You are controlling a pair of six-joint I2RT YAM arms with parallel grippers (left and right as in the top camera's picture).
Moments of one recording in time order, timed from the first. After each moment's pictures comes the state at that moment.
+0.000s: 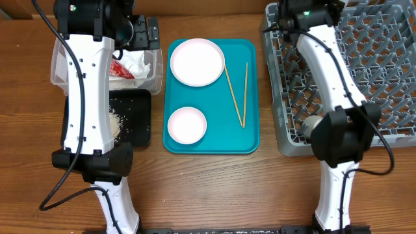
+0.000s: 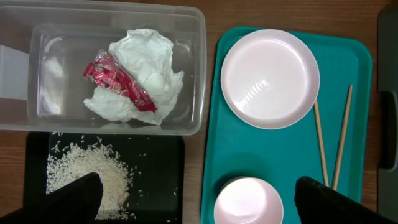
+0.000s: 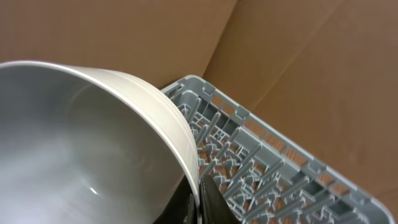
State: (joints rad) left arm -0.10 2.10 2.63 -1.63 -0.03 -0.21; right arm 0.20 2.26 2.24 -0.80 1.15 0.43
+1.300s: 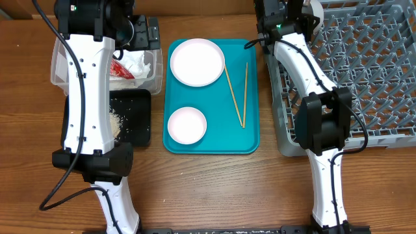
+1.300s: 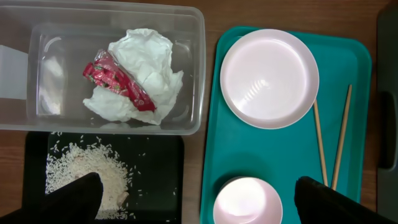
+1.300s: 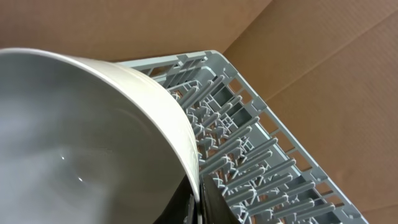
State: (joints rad) left arm -0.10 2.10 2.63 -1.63 -0.03 -0.21; right arm 0.25 2.46 2.24 -0.72 1.21 0.25
